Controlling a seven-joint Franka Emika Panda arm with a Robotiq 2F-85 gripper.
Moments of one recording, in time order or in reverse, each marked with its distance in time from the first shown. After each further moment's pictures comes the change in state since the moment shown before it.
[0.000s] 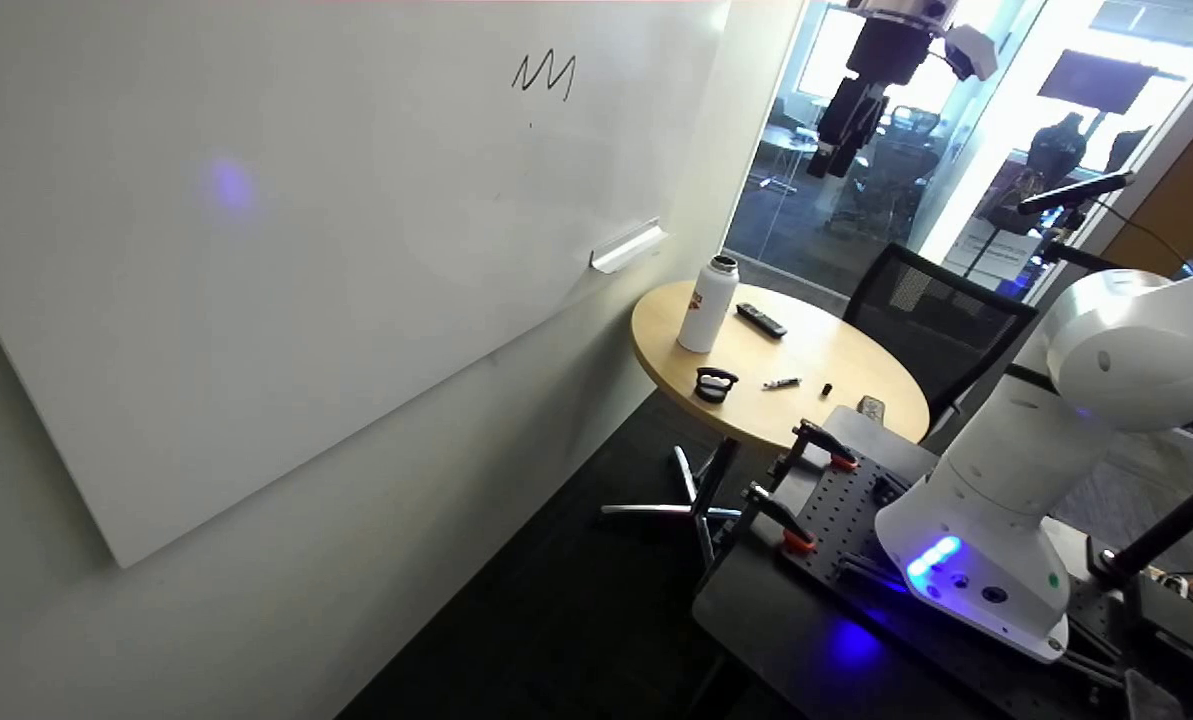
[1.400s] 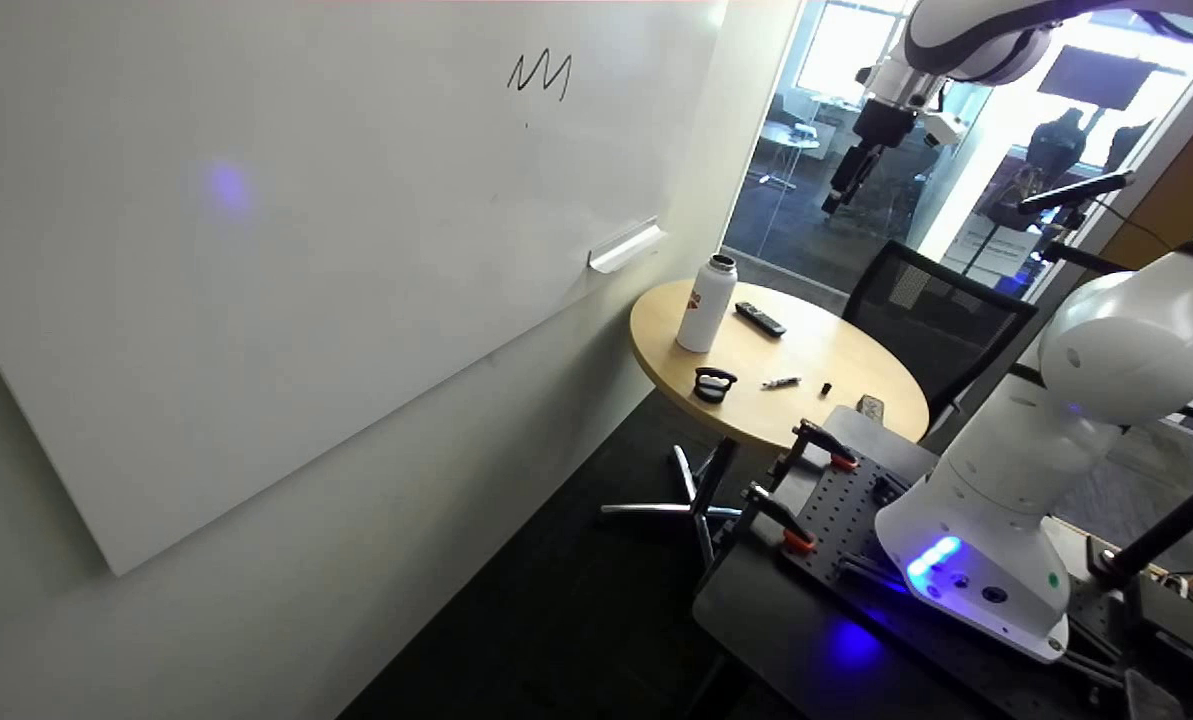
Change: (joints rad) arm -0.122 0.306 -0.373 0.054 -0.199 0.347 -0.440
